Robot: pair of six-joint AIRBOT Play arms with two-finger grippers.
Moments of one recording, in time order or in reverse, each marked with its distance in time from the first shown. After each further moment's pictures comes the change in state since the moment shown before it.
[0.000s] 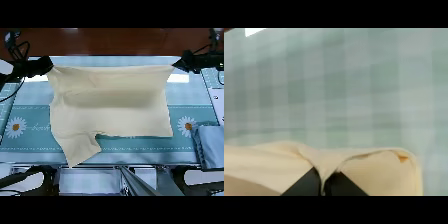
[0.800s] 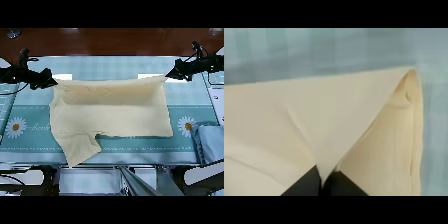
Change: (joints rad) left arm 0.146 -0.204 0.155 -0.080 -0.532 0.129; right arm -0.005 -0.160 0.106 -0.043 0.255 0.032
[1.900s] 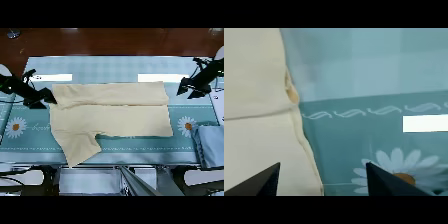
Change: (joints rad) left arm 0.037 0.052 -0.138 0.240 -0.272 -0.058; right arm 0.011 0.163 -0.127 -0.540 0.196 0.214
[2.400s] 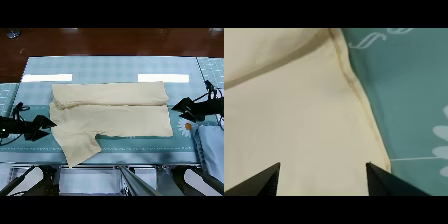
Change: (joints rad) left arm 0.323 0.422 -0.668 -0.236 0.163 0.130; right arm -0.161 0.501 -0.753 0.434 -0.356 -0.182
